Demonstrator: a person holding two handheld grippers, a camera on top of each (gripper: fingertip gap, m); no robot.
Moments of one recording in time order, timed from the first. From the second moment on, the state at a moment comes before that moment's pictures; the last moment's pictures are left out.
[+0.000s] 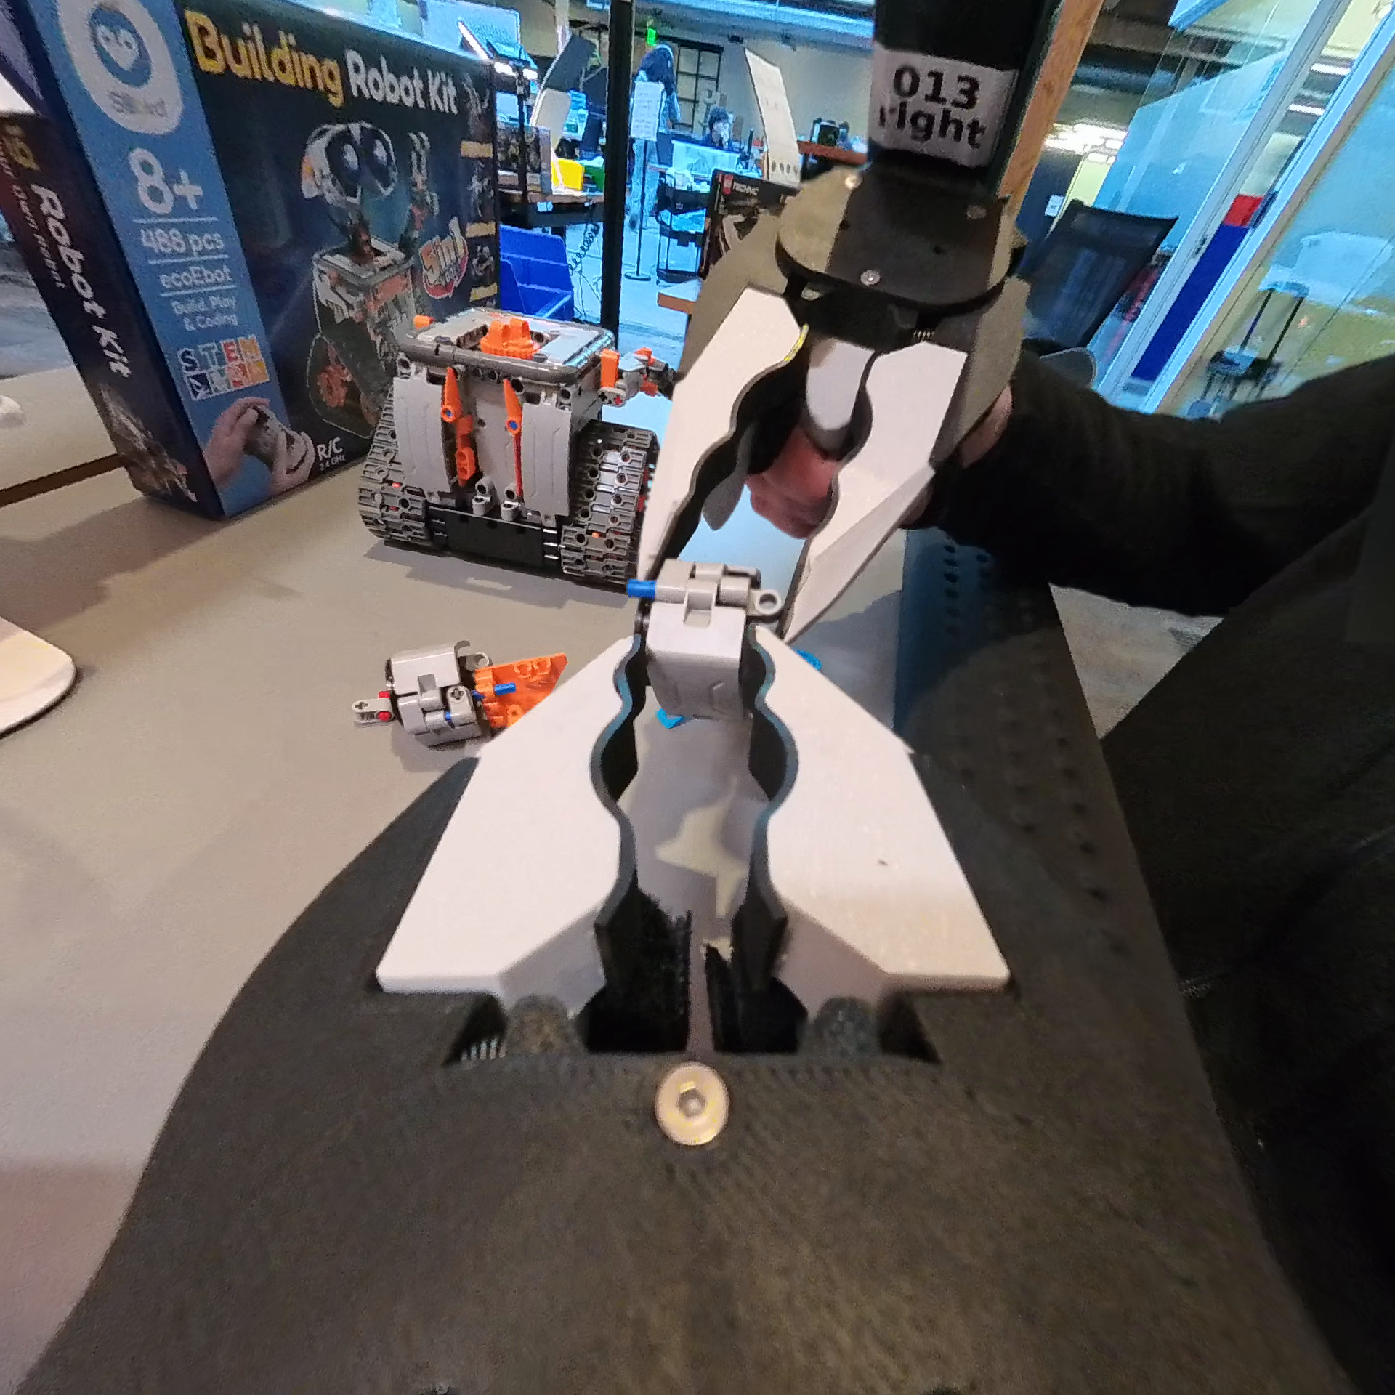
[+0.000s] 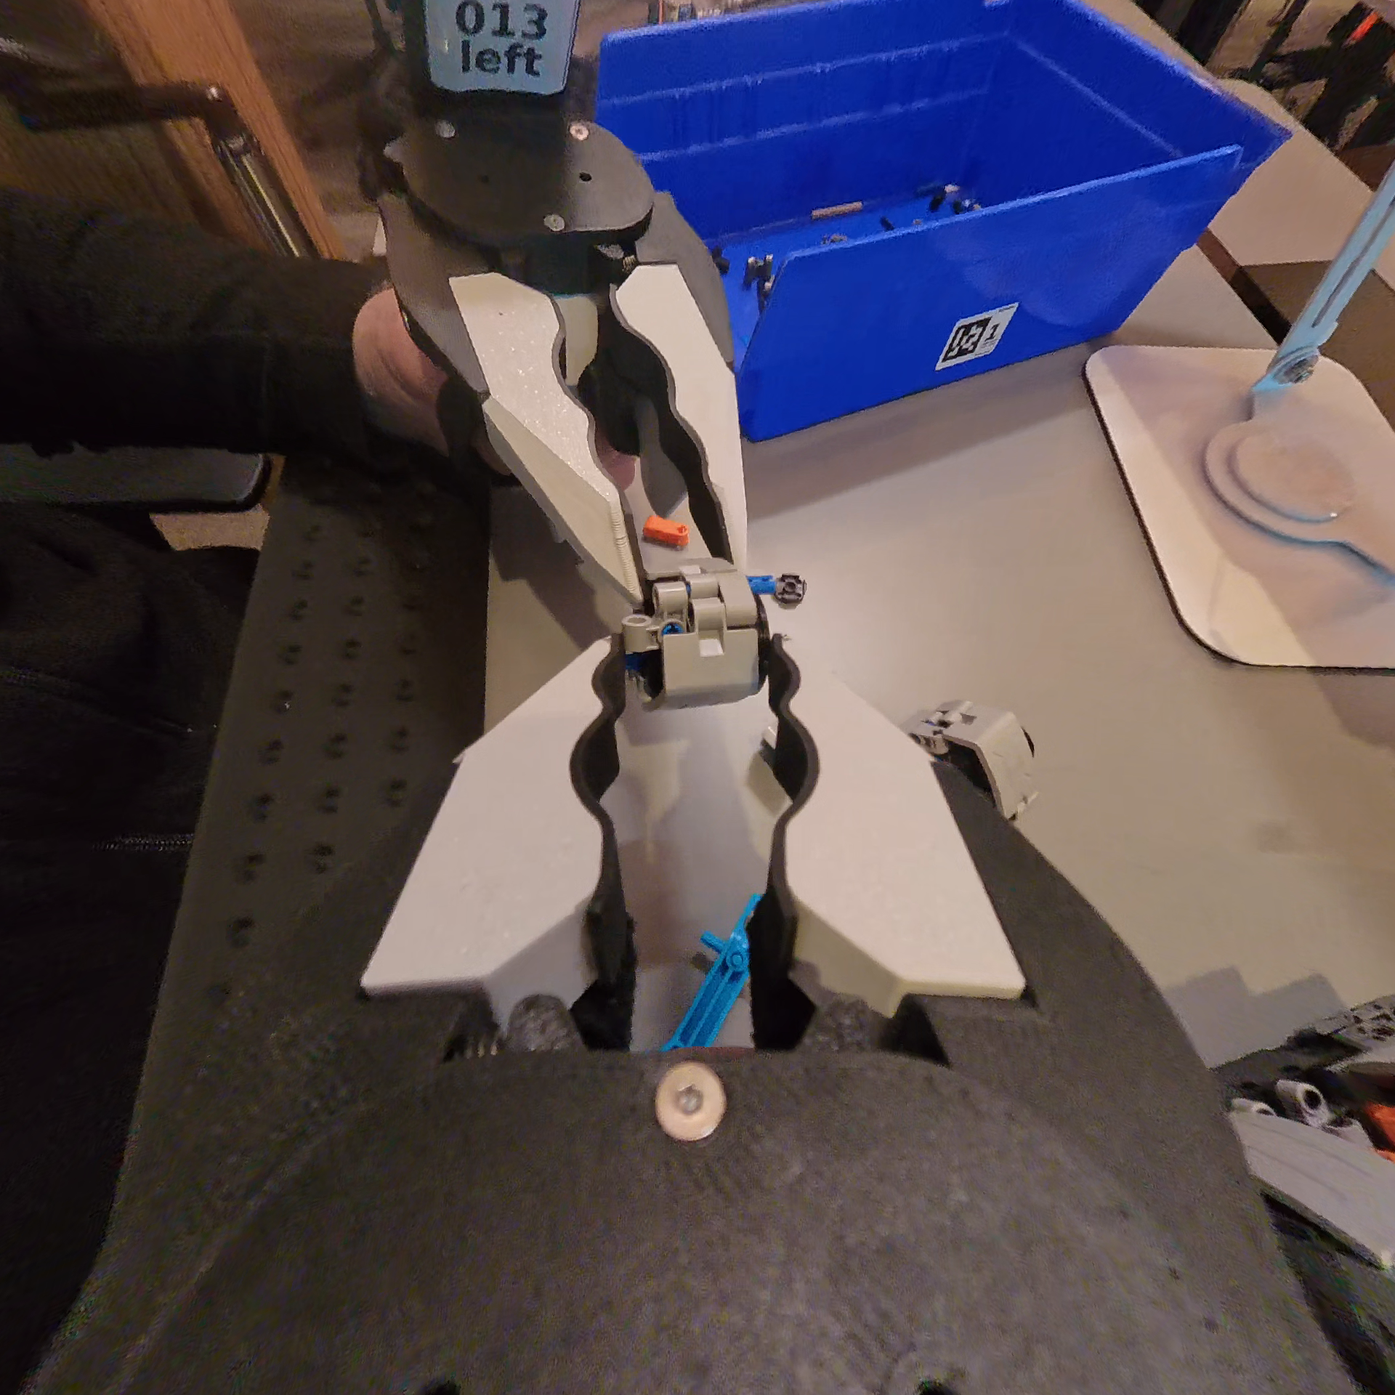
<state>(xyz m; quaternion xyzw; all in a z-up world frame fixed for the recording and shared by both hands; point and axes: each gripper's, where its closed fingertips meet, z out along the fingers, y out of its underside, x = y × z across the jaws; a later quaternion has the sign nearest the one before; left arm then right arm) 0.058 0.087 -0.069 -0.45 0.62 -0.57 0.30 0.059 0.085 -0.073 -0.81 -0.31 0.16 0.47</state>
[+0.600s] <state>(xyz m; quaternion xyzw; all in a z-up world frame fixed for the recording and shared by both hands) 0.056 0.101 -0.055 -0.47 0.56 -0.62 0.28 0.058 0.100 -0.062 -0.79 -0.27 0.18 0.52</state>
